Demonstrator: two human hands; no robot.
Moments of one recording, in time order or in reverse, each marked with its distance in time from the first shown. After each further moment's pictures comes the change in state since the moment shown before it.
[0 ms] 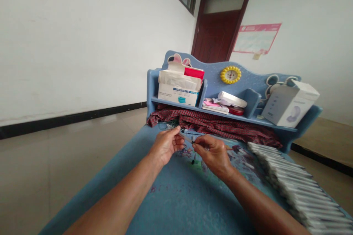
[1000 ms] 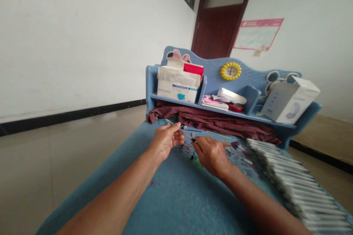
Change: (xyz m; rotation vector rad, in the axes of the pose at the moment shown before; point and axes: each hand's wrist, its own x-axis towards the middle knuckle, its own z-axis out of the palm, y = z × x) left_hand -0.002 0.001 0.003 0.058 -0.010 0.072; right_hand -0.007 0.006 -0.005 -0.659 -0.144 -0.282
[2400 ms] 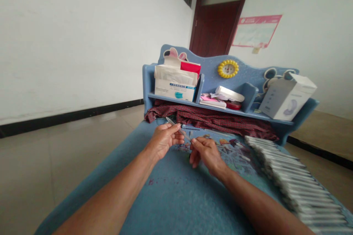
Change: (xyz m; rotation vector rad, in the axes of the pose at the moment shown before) left_hand 0.003 -0.004 -0.004 0.053 -0.179 0.019; right_hand -0.005 -0.003 0.013 1.112 -0.256 0.648
